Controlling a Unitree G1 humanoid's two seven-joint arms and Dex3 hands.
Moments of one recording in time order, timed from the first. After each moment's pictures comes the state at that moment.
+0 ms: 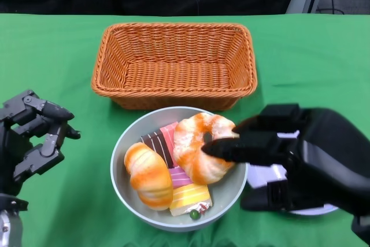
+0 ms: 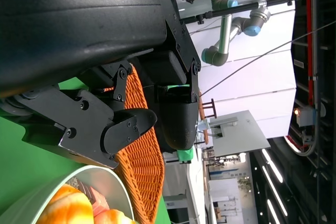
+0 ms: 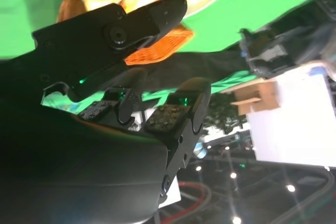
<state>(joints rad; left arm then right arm) -0.18 0.11 0.26 0.46 -0.31 -0.62 -0.35 -0.04 -0.29 0.10 -0.50 -0.71 -0.46 0.25</state>
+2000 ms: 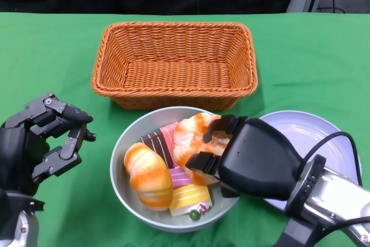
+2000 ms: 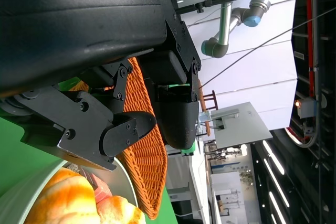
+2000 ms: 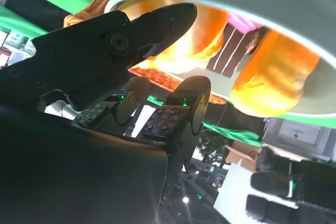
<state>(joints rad) -0.19 0.07 0.23 0.49 -0.25 -0.67 -0.32 -0.36 -0.40 0.58 -0.01 -1.31 -0.36 -0.20</state>
